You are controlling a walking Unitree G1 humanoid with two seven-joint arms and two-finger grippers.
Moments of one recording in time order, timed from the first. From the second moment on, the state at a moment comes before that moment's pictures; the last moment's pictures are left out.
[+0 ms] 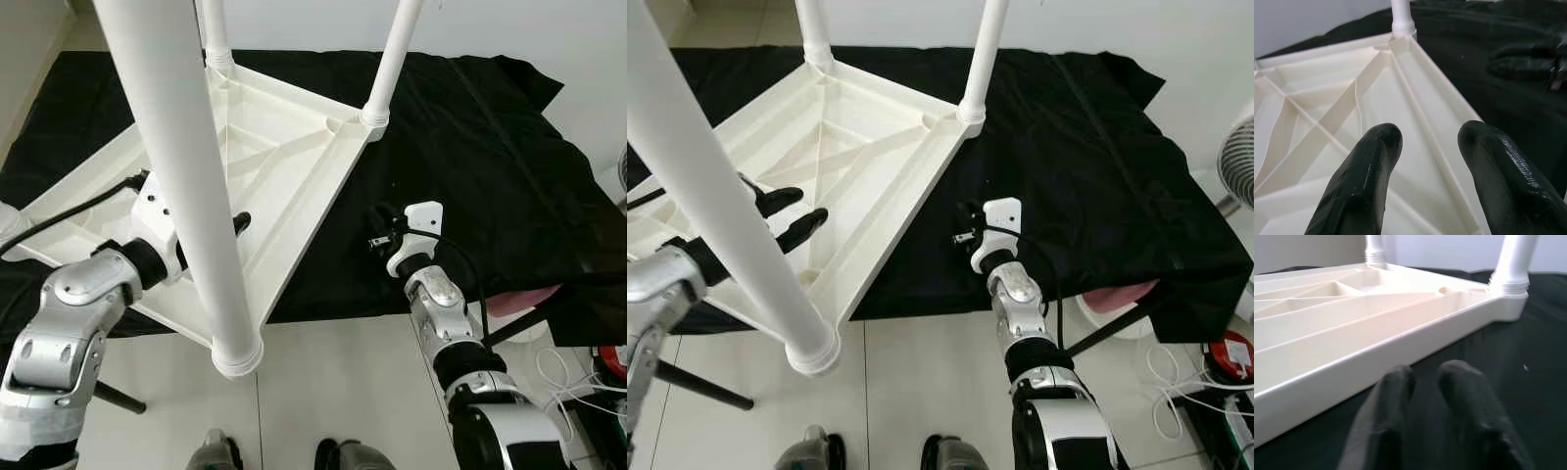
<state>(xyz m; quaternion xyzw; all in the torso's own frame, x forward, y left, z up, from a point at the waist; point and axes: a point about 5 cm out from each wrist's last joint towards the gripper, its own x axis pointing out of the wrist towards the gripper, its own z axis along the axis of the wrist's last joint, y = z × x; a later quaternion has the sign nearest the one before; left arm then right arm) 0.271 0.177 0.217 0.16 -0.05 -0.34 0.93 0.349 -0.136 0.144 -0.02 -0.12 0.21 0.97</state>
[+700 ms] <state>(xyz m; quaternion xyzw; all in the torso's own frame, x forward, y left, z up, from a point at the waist) 0.269 0.220 0.182 0.15 0.04 -0.30 0.94 0.298 -0.090 0.167 -0.10 -0.10 0.60 0.79</state>
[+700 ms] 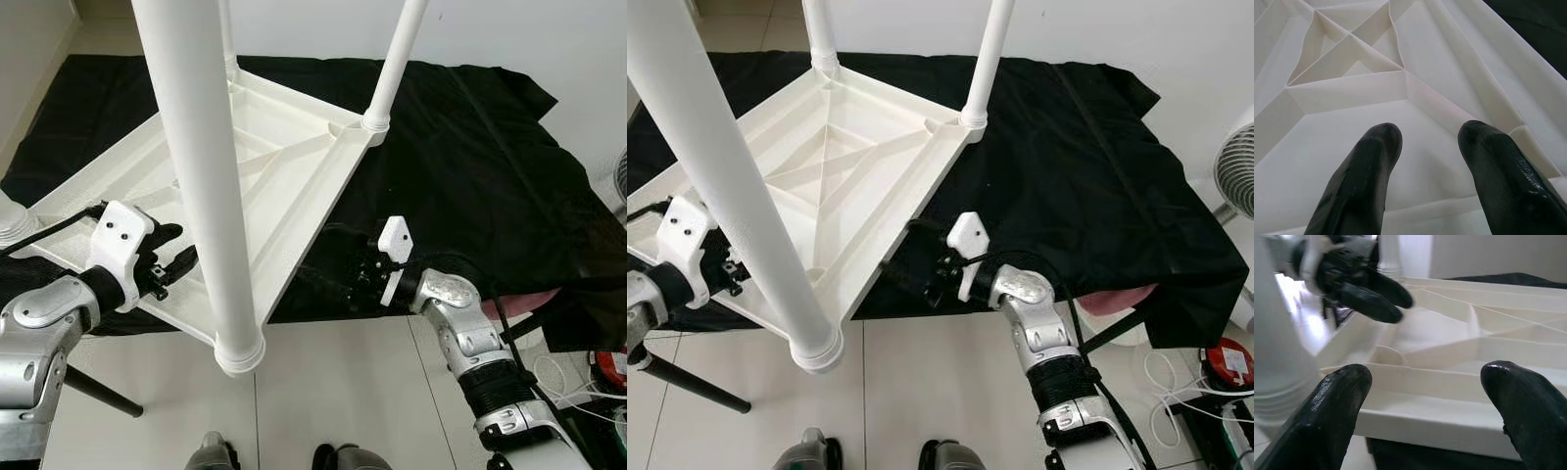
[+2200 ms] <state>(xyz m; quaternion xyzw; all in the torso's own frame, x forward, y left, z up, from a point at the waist) 0.267 0.216 0.173 0.15 0.05 -0.31 0.94 0.253 -0.015 0.167 -0.02 -0.08 0.73 0.68</state>
